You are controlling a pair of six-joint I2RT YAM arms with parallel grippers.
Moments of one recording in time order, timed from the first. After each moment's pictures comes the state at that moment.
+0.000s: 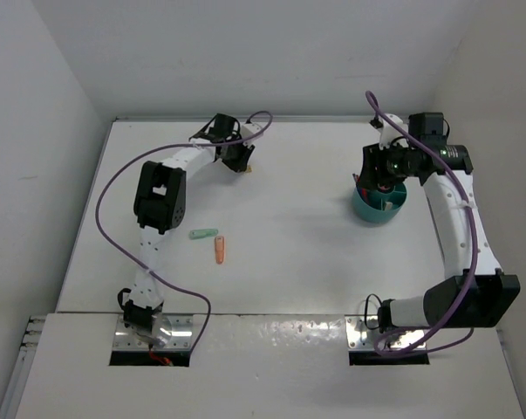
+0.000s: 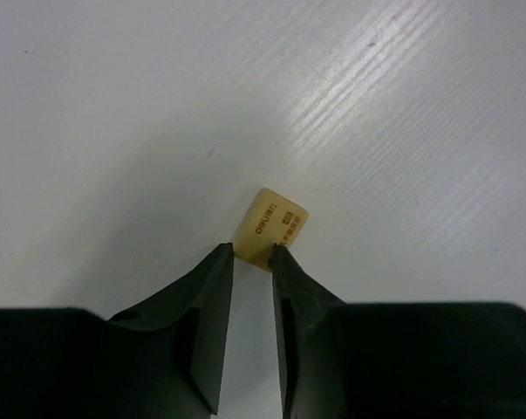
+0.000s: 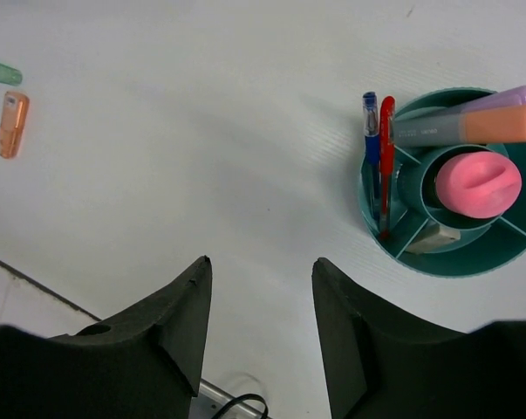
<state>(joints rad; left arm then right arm) -0.30 2.35 1.91 -0.43 0.30 0.36 -0.02 1.36 1.40 -0.98 -0.41 -0.24</state>
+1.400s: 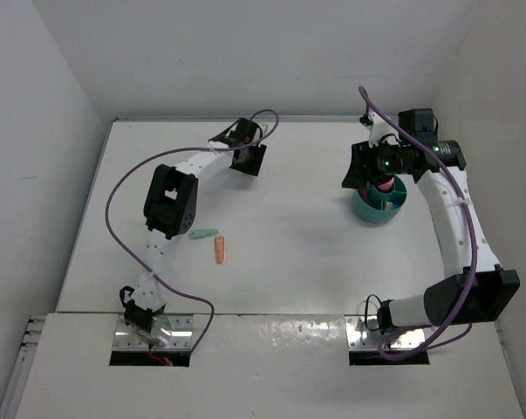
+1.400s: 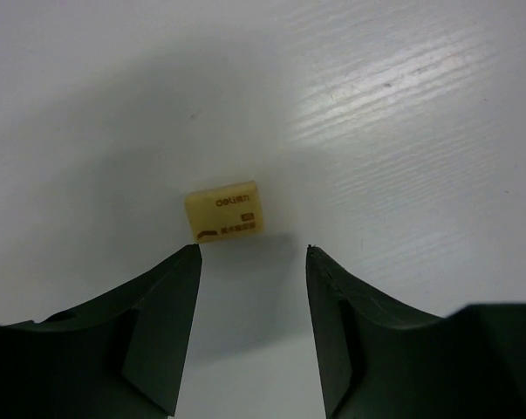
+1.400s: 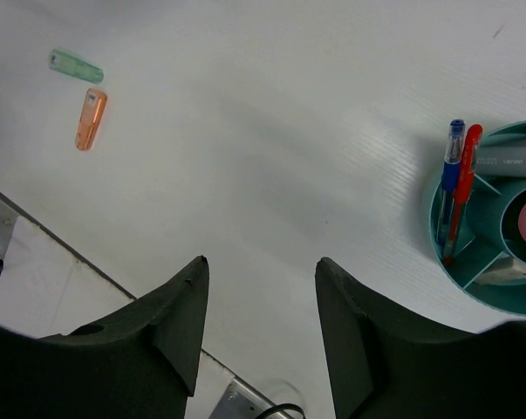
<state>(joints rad) -0.43 2.34 1.94 -0.51 -0.04 -0.07 0.05 1.39 1.46 -1.00 -0.51 -0.18</state>
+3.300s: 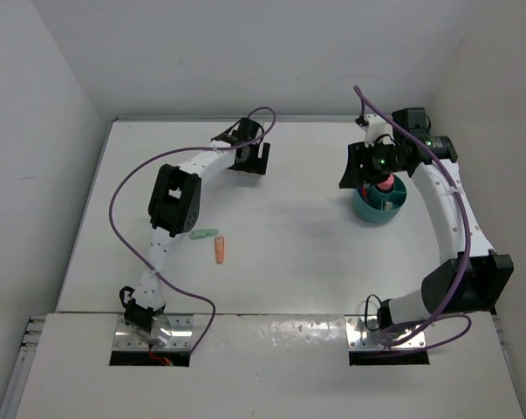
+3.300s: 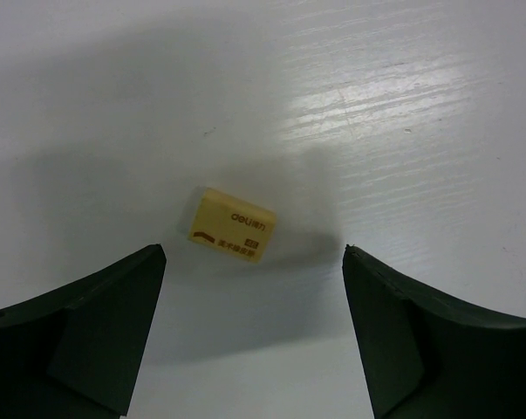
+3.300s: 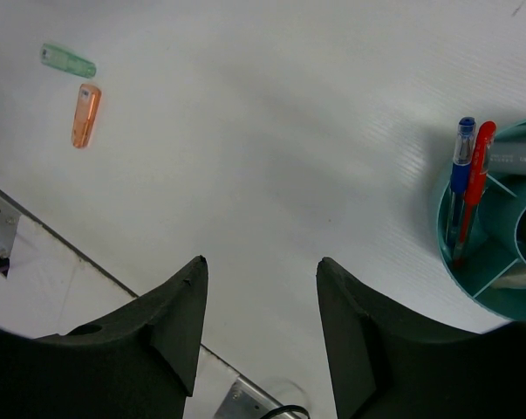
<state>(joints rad) -0.43 2.41 2.03 -0.54 -0.08 -0.21 0.05 1.46 1.46 -0.99 -0.51 -0.16</state>
